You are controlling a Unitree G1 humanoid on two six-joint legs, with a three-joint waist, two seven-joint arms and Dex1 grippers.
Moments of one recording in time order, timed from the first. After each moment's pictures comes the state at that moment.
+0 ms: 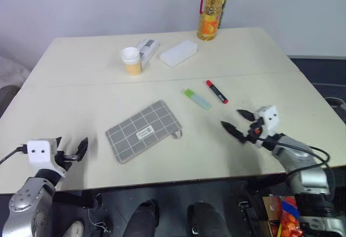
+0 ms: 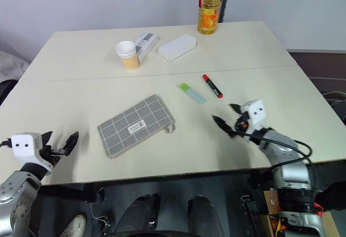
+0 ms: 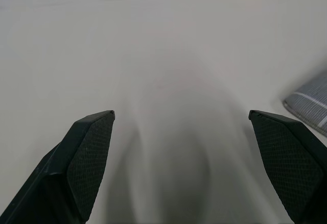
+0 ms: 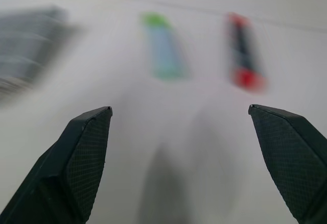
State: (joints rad) left arm 0.25 0.40 0.46 -0.26 -0.40 0.27 -0.37; right arm -0.19 -0.47 -0.10 -0.04 0.37 0.28 0.76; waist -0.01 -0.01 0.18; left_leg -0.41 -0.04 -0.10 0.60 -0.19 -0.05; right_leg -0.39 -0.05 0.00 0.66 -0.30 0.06
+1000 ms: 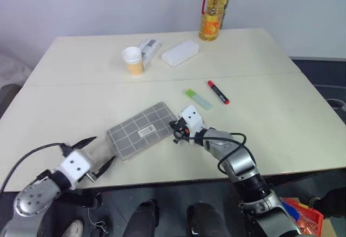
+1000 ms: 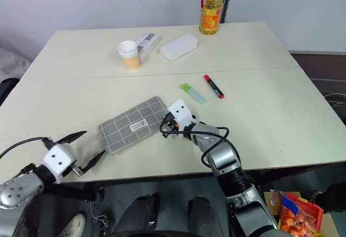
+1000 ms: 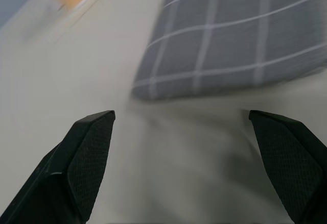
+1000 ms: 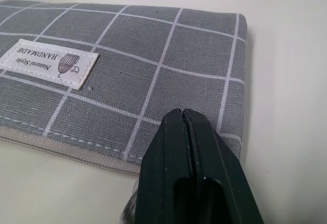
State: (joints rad) left arm 0.30 0.66 0.20 -0.22 0.00 -0.25 -0.63; right arm -0.42 -0.19 0.29 -0.03 0.10 0.59 0.47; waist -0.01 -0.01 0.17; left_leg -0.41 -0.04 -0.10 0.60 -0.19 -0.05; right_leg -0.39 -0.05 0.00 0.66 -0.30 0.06
